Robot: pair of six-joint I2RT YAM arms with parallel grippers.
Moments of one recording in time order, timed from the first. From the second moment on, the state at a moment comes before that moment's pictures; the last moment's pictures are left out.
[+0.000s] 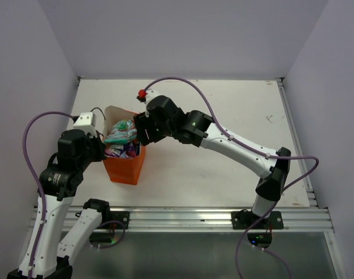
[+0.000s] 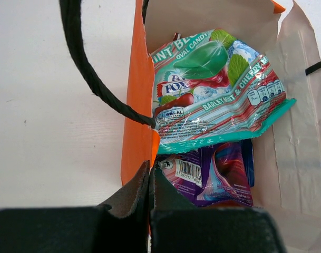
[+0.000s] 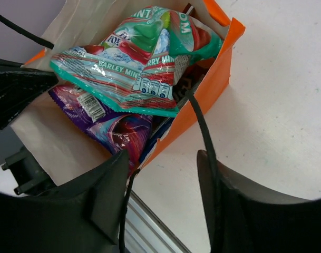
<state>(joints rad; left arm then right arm) -0.18 0.66 1.01 -0.92 -0.08 -0.22 1.06 1.77 1.88 -0.73 0.13 0.43</state>
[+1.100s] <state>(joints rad) -0.21 0.67 0.99 -0.81 0.21 -0.28 1.07 1.84 1.98 -0.97 0.22 0.41</state>
